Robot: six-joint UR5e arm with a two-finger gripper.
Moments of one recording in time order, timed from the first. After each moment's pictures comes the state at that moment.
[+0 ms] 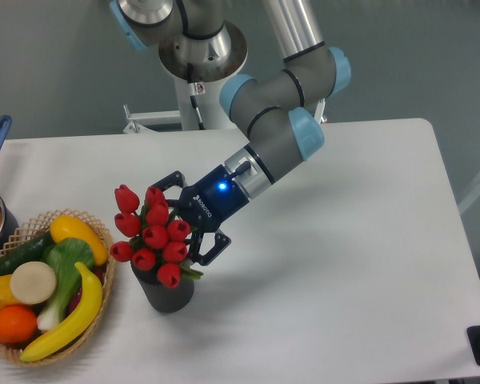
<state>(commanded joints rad) 2.53 -1.90 -1.91 -0.73 0.37 1.20</state>
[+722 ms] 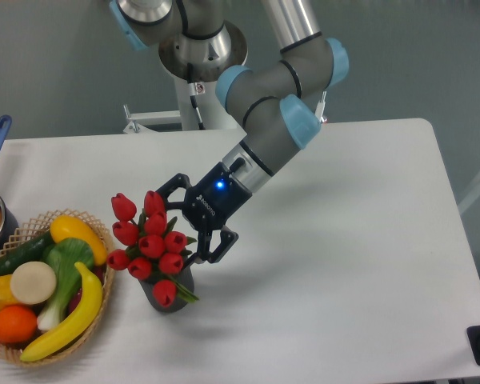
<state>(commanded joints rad) 2.54 -1.78 -1.93 -0.73 0.58 1.22</state>
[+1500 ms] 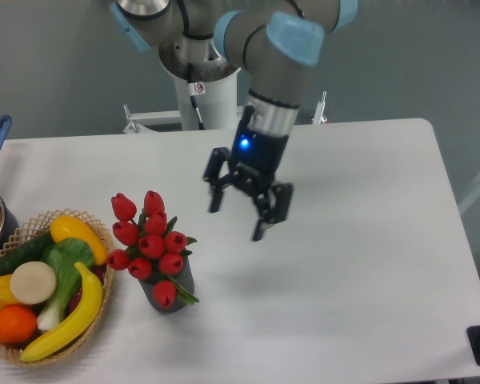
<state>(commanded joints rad) 2.59 -1.63 -1.83 -0.74 1.29 1.25</state>
